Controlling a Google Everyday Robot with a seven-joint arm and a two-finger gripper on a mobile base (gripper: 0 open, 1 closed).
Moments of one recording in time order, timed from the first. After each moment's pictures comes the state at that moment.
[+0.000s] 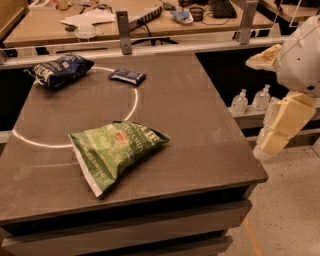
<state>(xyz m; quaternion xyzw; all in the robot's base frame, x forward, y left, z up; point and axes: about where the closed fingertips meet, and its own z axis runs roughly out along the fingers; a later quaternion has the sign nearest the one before) 0.426 -0.162 0.981 -0.64 0.73 0.03 0.23</state>
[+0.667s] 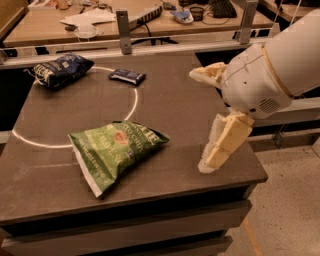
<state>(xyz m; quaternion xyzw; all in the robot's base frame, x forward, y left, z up) 0.420 -0.068 0.960 -0.68 0.64 0.14 0.32</state>
